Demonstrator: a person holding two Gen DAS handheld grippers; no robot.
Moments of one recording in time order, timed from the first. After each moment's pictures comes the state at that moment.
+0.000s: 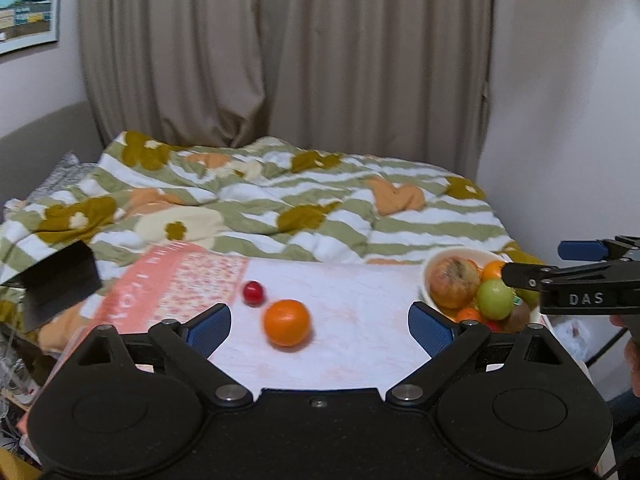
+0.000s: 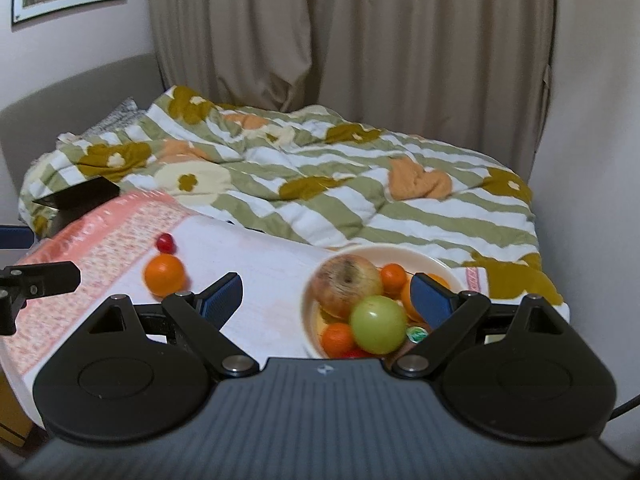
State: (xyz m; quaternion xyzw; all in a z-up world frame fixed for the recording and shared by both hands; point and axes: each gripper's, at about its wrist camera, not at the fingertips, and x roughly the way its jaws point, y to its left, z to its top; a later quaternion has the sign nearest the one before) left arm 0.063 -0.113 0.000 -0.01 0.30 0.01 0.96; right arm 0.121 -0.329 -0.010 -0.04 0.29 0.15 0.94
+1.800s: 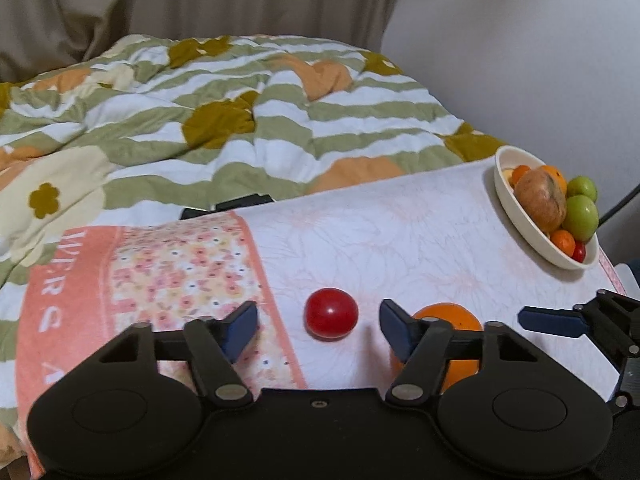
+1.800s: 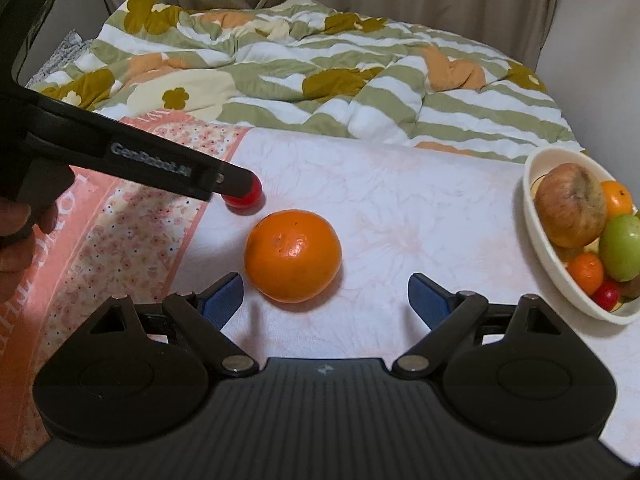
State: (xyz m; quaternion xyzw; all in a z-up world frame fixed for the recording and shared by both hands) left arm 0.295 0.026 -0.120 0.04 0.46 -0.26 0.85; right arm 0.205 -0.094 -0.122 -0.02 0.45 0.04 0.89
